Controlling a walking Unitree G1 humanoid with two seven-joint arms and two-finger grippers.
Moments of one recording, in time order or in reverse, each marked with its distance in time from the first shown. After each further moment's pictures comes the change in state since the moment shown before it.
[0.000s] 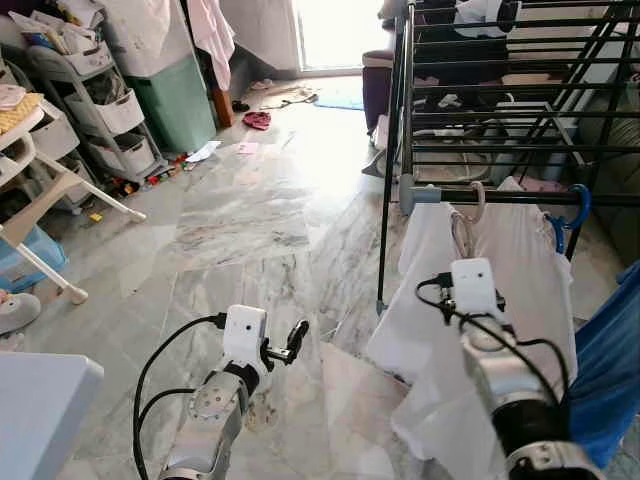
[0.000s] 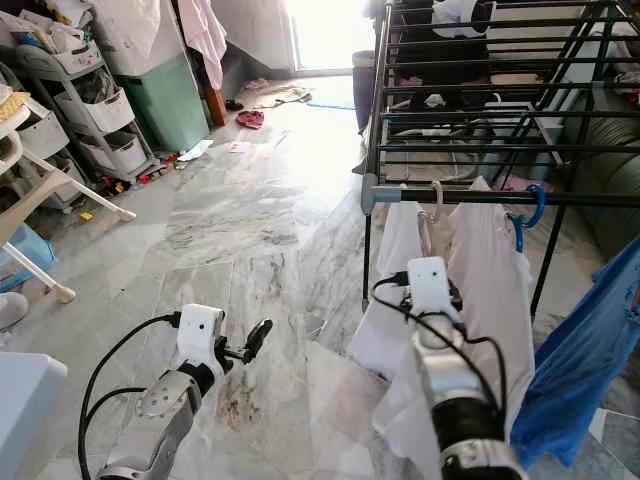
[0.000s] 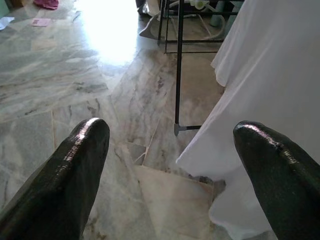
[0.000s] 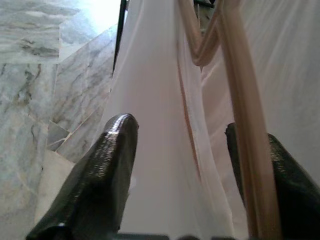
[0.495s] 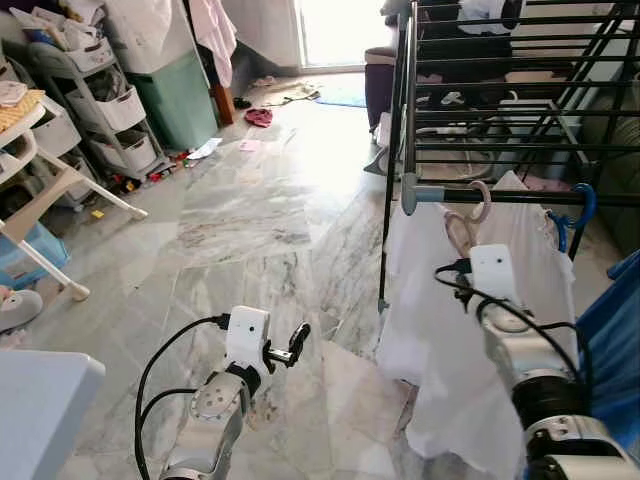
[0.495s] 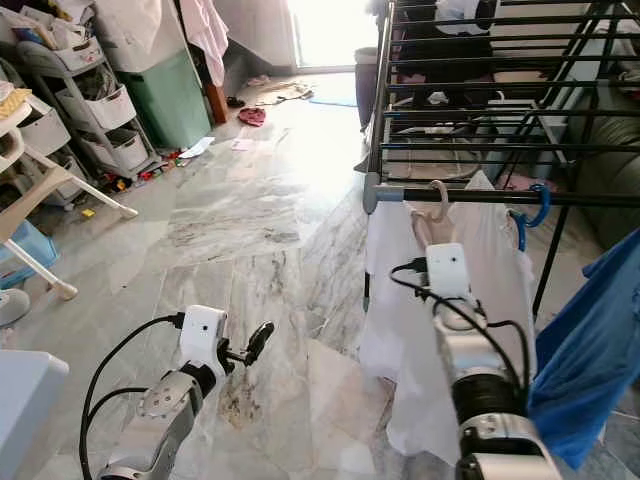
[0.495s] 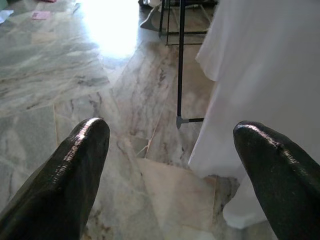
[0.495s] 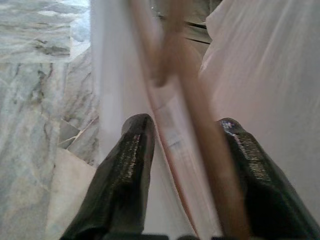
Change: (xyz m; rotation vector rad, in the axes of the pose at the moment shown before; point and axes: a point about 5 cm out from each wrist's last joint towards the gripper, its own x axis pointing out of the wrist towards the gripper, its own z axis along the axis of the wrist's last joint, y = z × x) left arm 0.000 -0.001 -0.003 0.018 0.028 -0.001; right arm 0.013 -0.026 0.010 0.040 0.021 0.065
